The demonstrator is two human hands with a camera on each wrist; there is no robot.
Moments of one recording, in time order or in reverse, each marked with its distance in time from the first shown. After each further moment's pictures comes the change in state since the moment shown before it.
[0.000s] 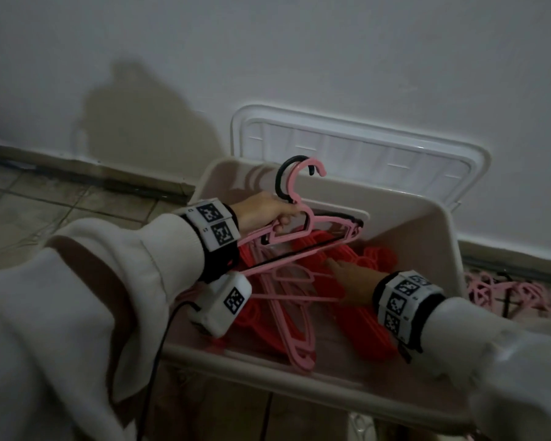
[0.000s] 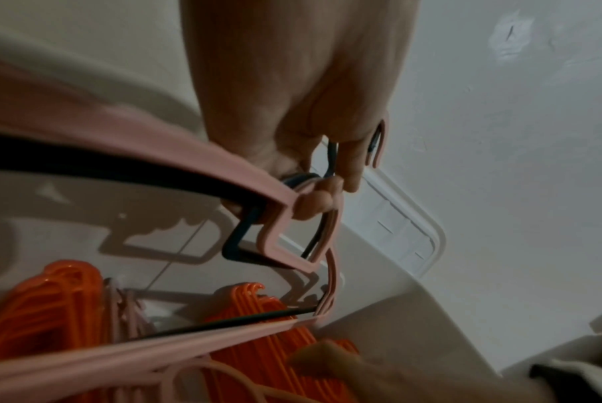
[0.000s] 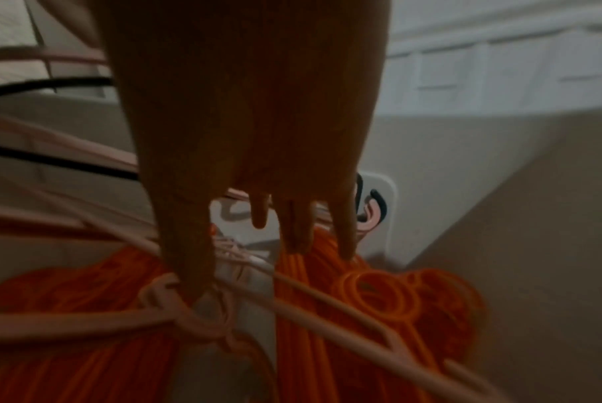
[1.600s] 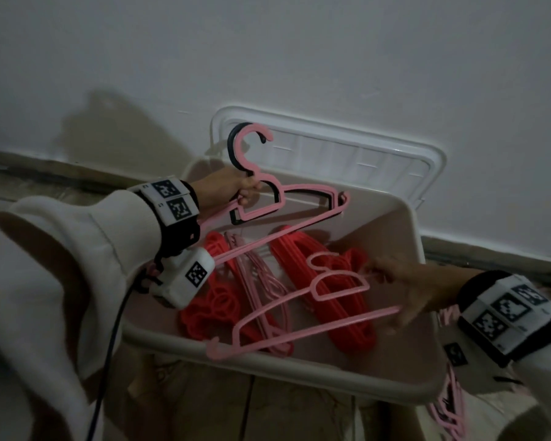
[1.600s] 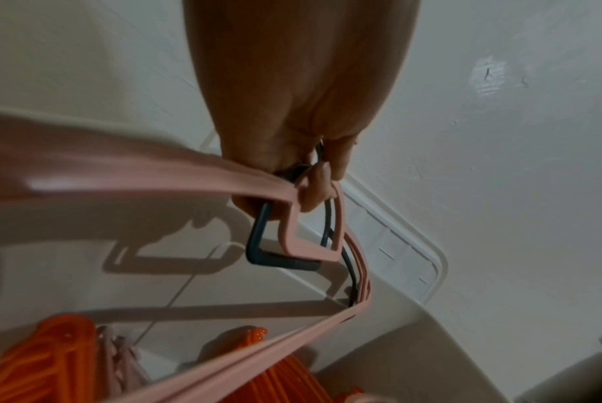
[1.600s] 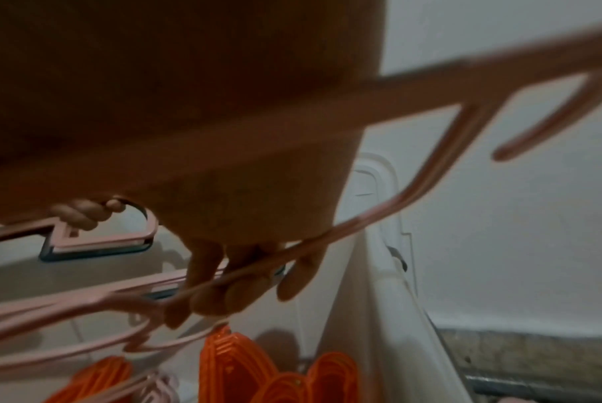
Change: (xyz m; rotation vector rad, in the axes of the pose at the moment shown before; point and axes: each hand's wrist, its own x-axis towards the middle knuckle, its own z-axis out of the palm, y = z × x) left_hand 0.002 0.006 -0.022 -0.091 0.084 0.104; right_hand -0.120 0.049 -0.022 0.254 0.003 -0.066
